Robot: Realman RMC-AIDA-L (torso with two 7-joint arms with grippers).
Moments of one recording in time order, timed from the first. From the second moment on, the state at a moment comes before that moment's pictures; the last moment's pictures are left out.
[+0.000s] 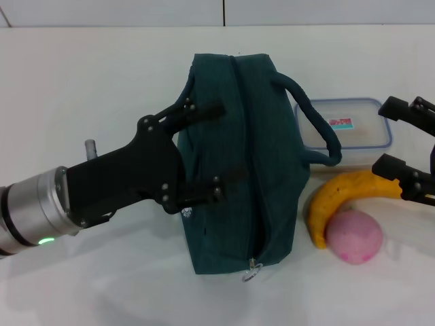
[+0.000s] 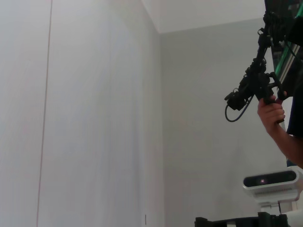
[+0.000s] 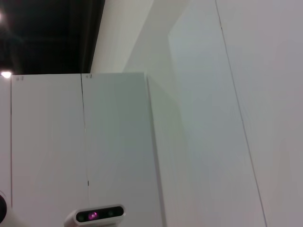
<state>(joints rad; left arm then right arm) -0.42 -2.09 1.12 0.34 1.27 1.82 -0.77 0.35 1.94 -1.25 -0.43 -1.07 -1.86 0.95</state>
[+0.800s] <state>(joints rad) -0.41 -2.05 1.08 0.65 1.32 1.67 -1.31 0.35 1.92 -1.23 -0.43 -1.08 -1.87 0.95</state>
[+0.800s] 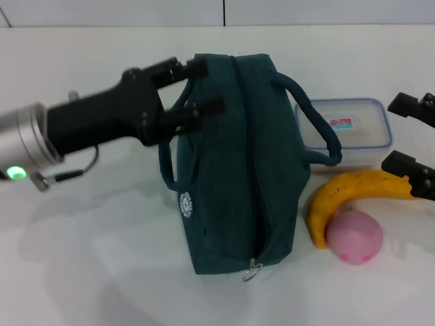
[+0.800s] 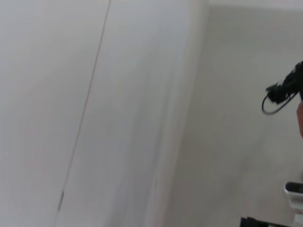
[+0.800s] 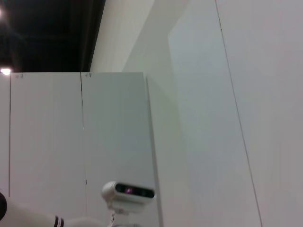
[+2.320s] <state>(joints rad) -0.42 -2.09 1.08 1.11 1.80 1.46 -2.03 0.34 1.93 -1.18 -0.42 -1.08 -1.89 0.96</state>
